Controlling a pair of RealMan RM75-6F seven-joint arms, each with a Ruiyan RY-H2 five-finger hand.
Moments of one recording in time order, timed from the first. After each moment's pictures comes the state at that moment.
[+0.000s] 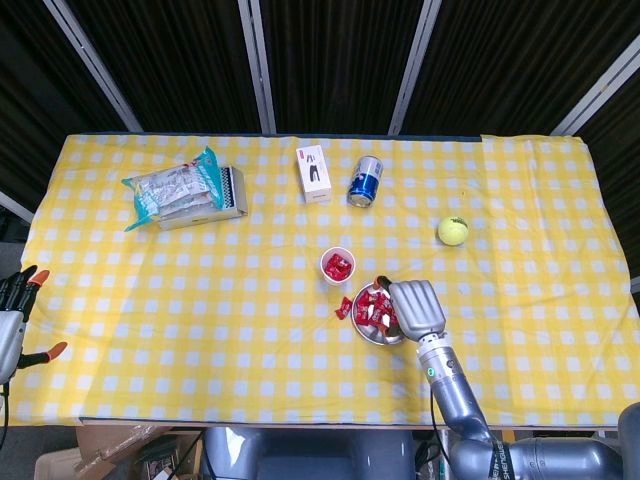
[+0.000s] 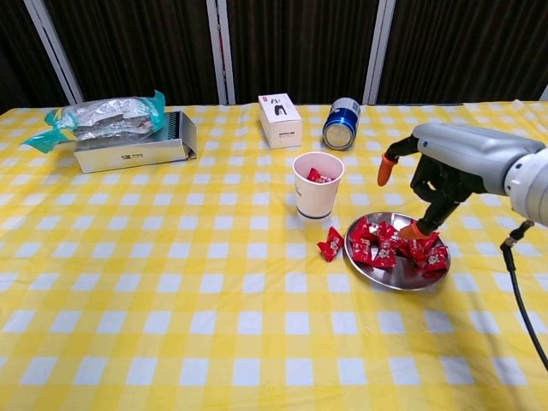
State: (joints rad) left arm -0.12 -1.10 -0.06 -1.63 1.40 1.41 0.05; right arm 0.69 -1.52 0.13 -1.84 -0.84 1.28 -0.60
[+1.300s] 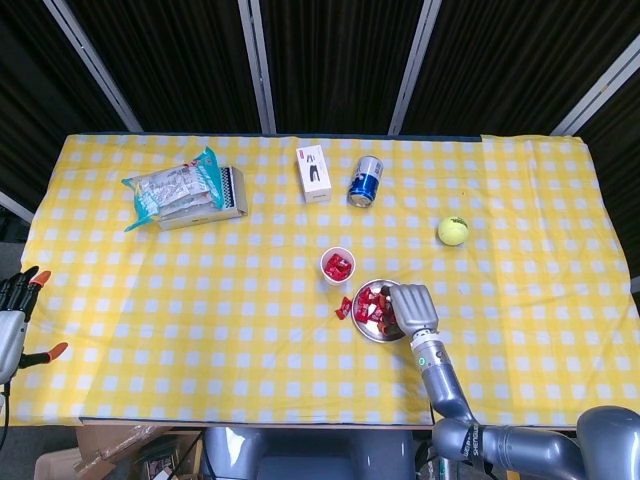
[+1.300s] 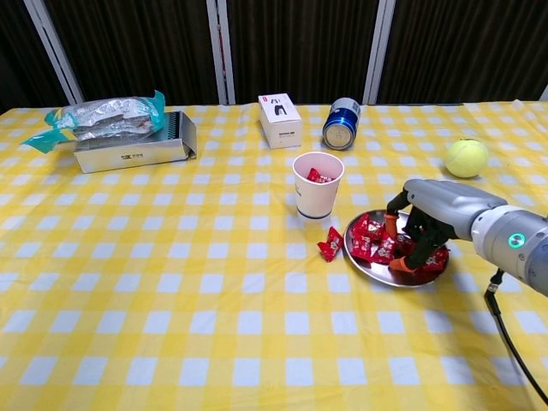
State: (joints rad) left arm -0.12 -1.10 -0.06 -1.63 1.39 1.39 0.05; right arm 0.67 -1.71 0.16 -1.49 -0.81 1.11 -0.51
